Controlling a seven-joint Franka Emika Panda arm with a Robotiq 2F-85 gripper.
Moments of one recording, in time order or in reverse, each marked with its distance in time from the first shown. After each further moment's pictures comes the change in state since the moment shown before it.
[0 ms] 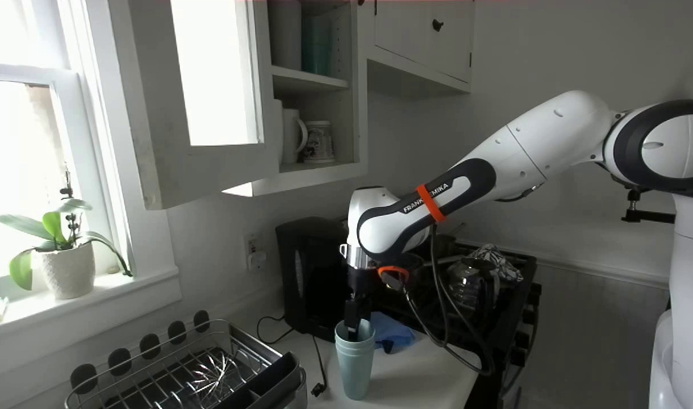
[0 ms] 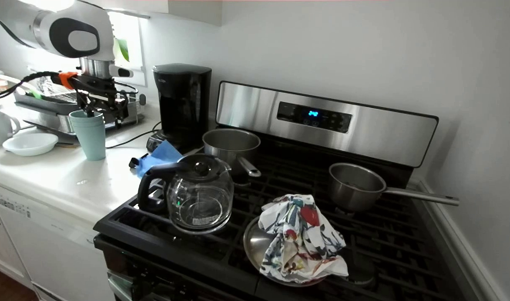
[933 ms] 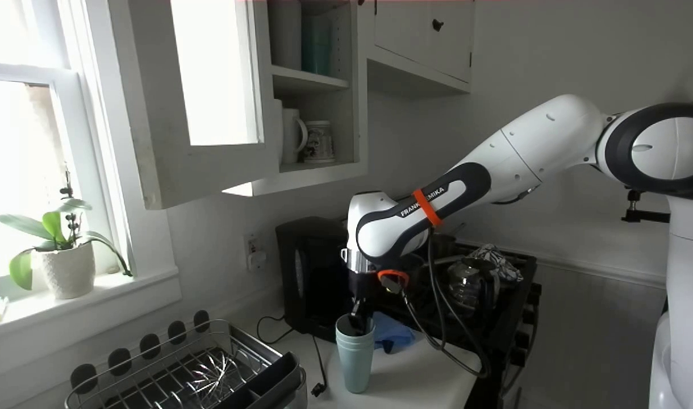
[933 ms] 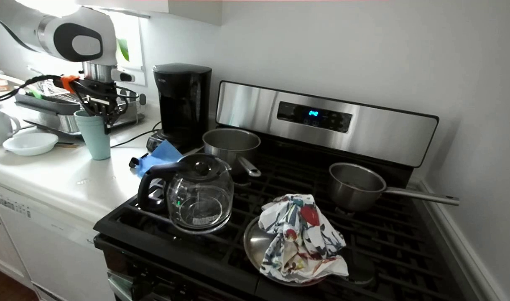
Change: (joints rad) arm -0.015 0.020 0.007 0.003 0.000 -0.010 0.018
